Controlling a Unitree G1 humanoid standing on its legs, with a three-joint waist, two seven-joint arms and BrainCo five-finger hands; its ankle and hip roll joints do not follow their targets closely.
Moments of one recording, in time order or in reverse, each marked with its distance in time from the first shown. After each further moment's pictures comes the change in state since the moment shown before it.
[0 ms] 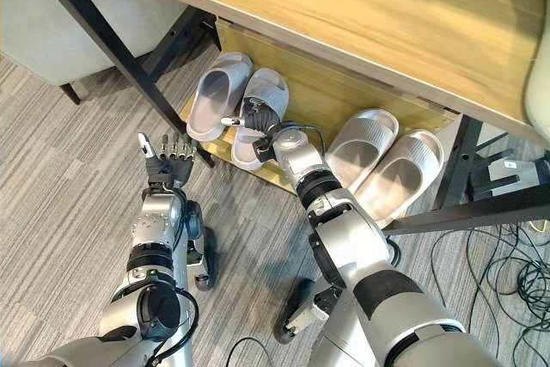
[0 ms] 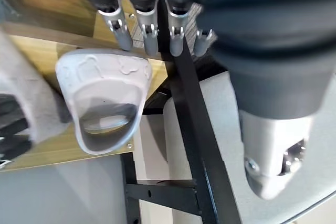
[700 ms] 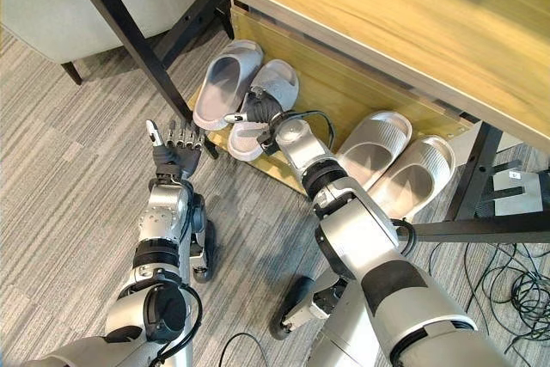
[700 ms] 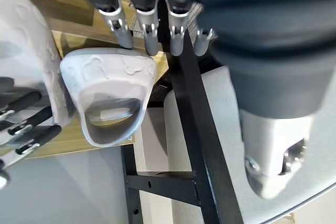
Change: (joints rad) left arm -0.004 -0.023 -0.077 -0.069 0.020 -0.013 0.006; right arm -0.041 -0.069 0.156 0.027 -0.012 -0.071 -0.043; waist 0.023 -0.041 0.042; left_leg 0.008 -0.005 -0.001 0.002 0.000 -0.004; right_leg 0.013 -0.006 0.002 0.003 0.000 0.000
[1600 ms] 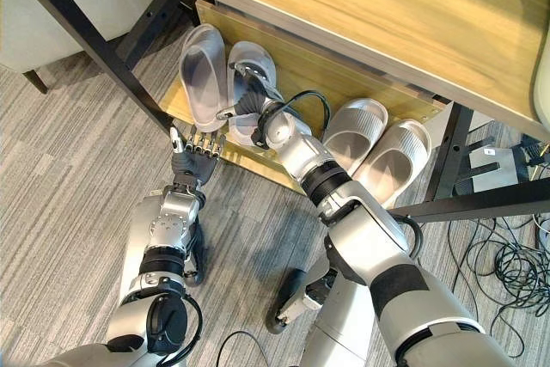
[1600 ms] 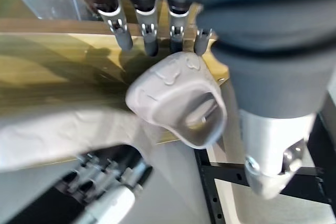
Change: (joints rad) left arm 0.055 -0.014 -0.080 0.016 0.062 0.046 -0.095; right arm 0.052 -0.048 0.128 -0.313 -0.359 0.008 -0.134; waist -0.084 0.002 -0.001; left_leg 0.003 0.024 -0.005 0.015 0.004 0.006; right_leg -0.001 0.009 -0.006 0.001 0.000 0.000
